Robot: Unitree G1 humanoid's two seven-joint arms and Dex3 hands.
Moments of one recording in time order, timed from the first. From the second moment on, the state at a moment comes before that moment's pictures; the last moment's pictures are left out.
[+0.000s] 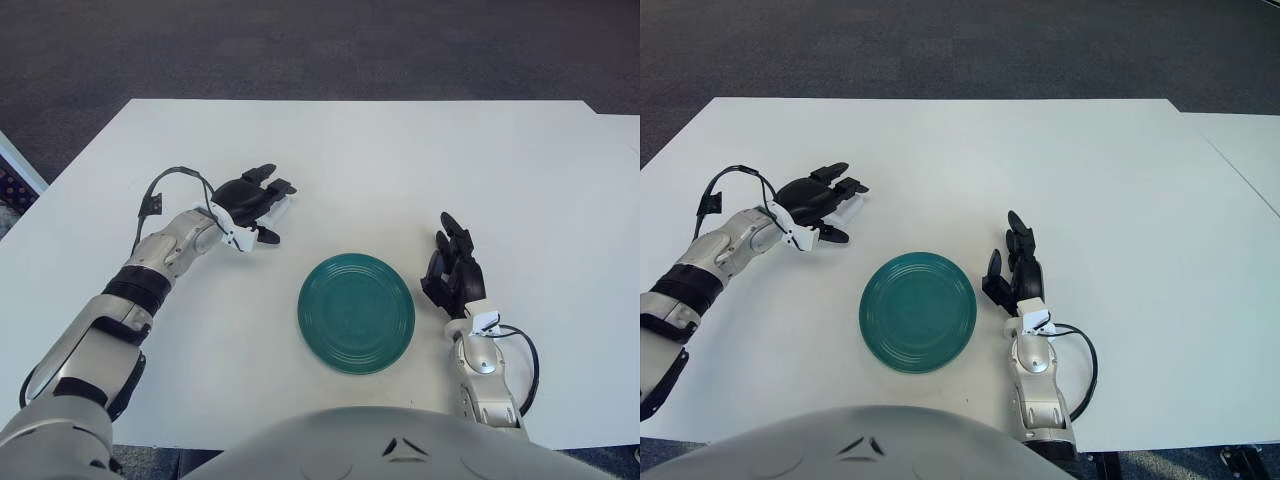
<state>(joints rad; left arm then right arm) -0.51 0.60 -0.44 0.57 0.84 -0.46 -0.01 0.29 0.05 0.06 -0.05 -0.15 -0.27 -0.14</state>
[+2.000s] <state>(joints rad) -0.68 0.66 -0.60 0.75 1.03 -0.55 0.17 0.27 -0.03 0.07 0.07 -0.18 -0.48 -0.10</state>
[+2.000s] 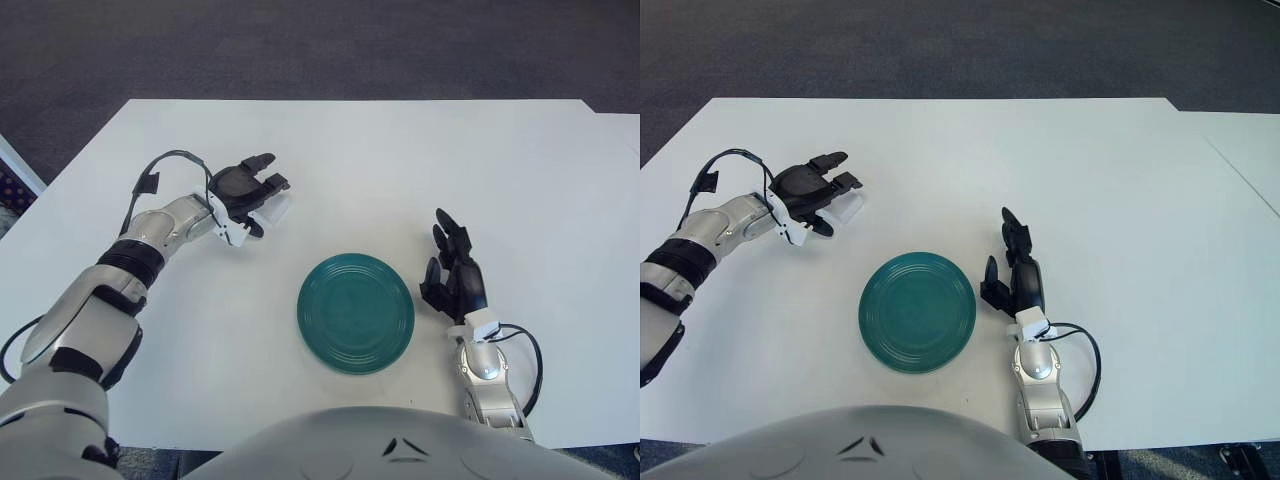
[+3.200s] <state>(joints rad) -0.80 0.68 -0.68 0.85 1.09 -0.62 0.12 0.30 0.02 0.06 0.00 -0.18 -0.41 -0.16</state>
